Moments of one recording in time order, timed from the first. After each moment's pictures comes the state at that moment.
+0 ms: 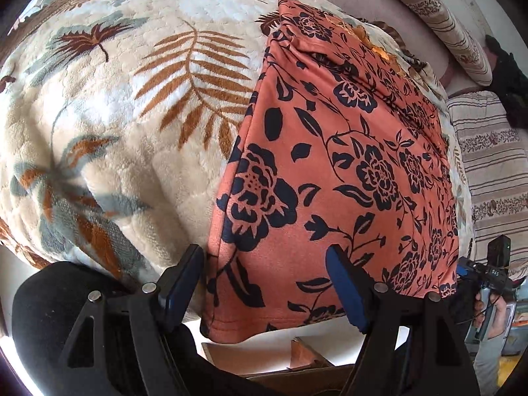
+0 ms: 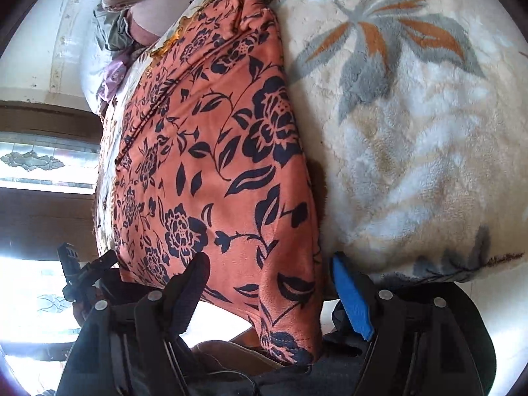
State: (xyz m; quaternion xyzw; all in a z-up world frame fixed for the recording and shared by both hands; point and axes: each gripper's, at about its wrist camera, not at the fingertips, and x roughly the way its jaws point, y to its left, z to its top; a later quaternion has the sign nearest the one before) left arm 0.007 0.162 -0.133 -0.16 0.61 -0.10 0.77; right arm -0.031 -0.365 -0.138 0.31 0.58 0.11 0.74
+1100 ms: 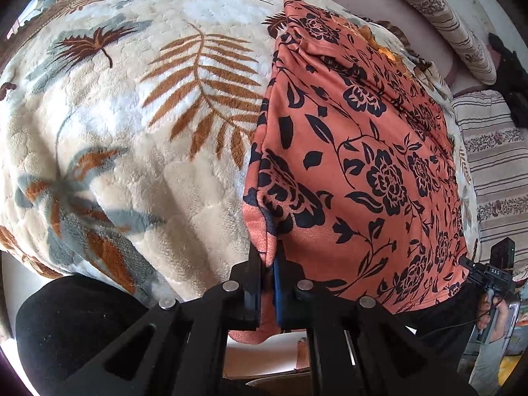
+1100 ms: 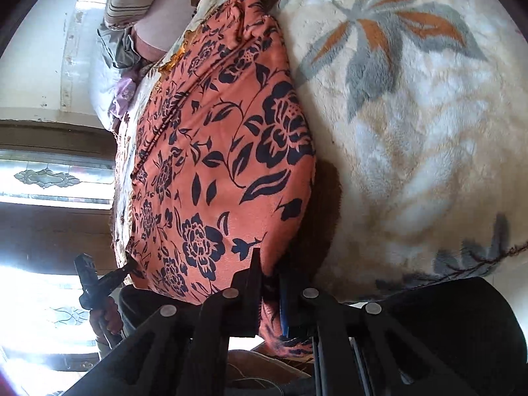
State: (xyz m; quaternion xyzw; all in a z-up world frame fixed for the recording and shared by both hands) left arm 0.009 0.172 -0.130 -0.14 0.61 -0.09 0.78; right arm -0.038 -0.376 -0.139 0.37 0.55 0.11 0.74
